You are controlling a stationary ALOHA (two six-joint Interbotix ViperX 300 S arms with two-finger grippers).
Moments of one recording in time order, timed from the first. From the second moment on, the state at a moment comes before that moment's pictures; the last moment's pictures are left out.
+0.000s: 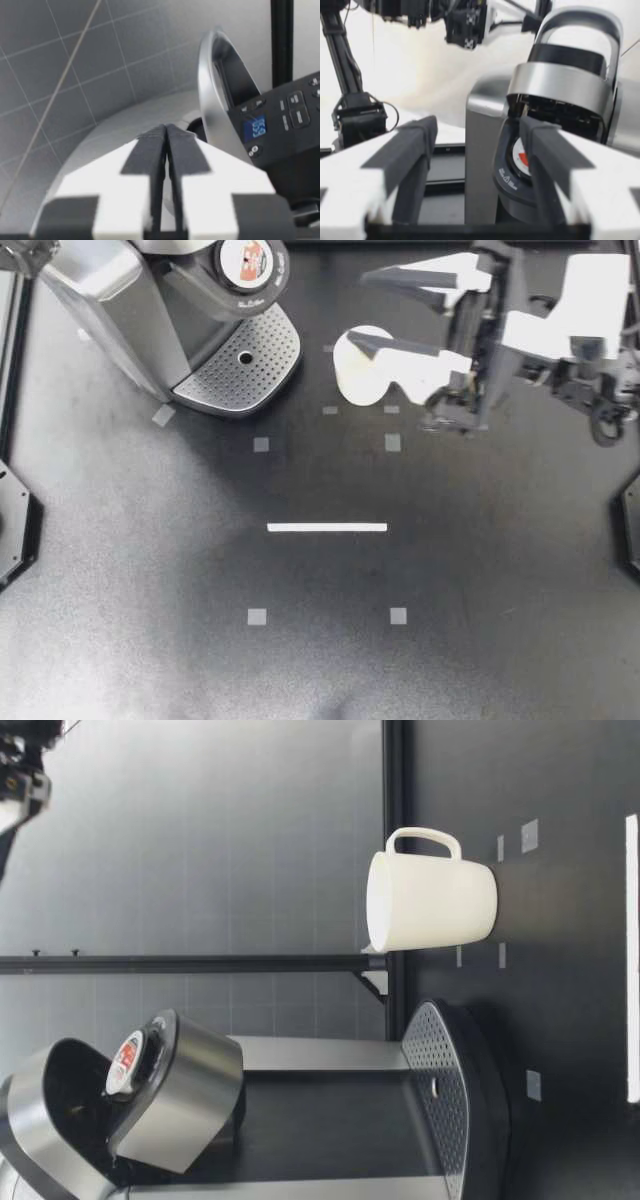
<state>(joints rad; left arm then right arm) 0.42 -0.74 0.79 1.56 0.72 -1.39 -0.23 -0.32 0.78 0.01 -0.66 -0.12</state>
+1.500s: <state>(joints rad) 0.44 -0.58 0.72 1.57 0.10 -1.57 -0.22 -0.38 0.85 0.01 -0.71 -0.11</state>
